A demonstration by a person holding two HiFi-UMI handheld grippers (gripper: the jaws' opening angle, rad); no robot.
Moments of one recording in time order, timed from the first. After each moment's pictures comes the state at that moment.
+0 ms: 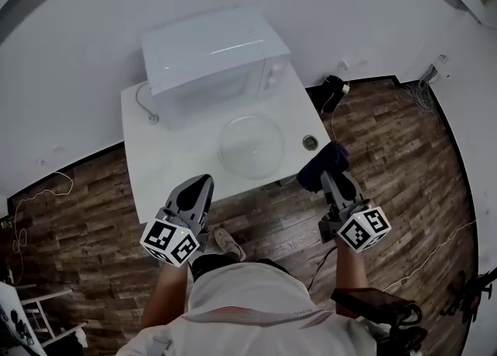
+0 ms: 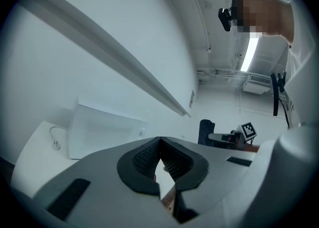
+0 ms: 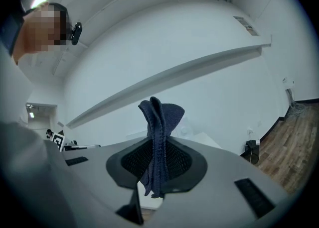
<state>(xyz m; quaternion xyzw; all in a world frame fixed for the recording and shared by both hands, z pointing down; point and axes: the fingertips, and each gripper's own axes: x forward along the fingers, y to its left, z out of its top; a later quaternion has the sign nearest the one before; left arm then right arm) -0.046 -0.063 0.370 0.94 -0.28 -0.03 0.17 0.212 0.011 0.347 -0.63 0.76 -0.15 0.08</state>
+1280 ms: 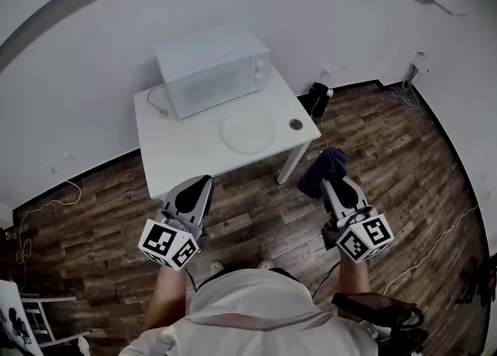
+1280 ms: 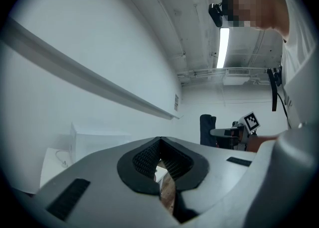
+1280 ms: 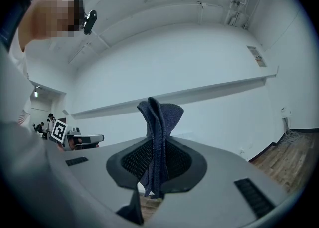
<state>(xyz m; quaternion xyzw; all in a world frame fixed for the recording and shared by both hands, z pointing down) -0.101 0.114 0.279 0.97 -0.25 -0.04 0.07 0.130 0.210 0.263 -0.64 0.76 -0.05 0.05</state>
